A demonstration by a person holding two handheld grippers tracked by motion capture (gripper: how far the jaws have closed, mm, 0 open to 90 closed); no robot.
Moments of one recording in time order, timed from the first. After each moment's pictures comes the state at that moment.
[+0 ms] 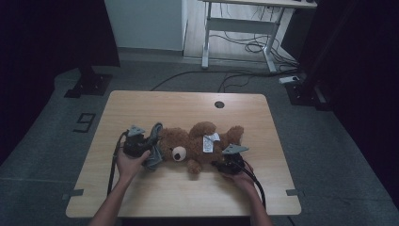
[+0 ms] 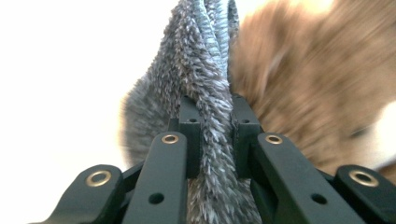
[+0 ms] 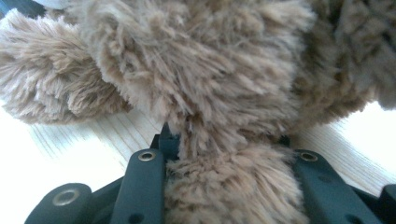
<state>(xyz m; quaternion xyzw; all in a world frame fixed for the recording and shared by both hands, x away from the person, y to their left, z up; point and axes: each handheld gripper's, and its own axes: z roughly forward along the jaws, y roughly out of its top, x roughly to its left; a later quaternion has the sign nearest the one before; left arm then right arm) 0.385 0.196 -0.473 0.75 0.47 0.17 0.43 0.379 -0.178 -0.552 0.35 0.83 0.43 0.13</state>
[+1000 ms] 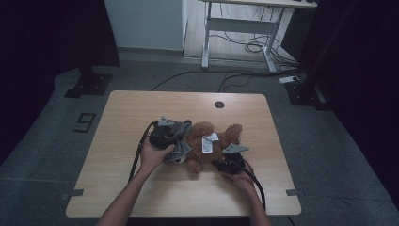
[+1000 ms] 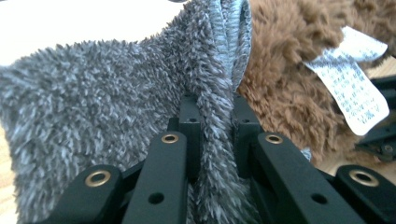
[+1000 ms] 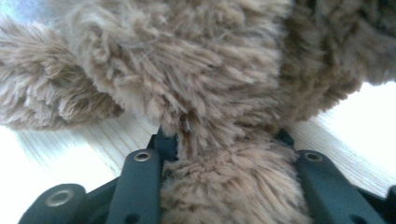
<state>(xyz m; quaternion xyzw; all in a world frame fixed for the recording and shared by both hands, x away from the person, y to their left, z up) 0.404 0.115 -0.456 0.80 0.41 0.13 0.42 0.379 -0.178 -0.552 0.36 0.82 0.42 0.14</state>
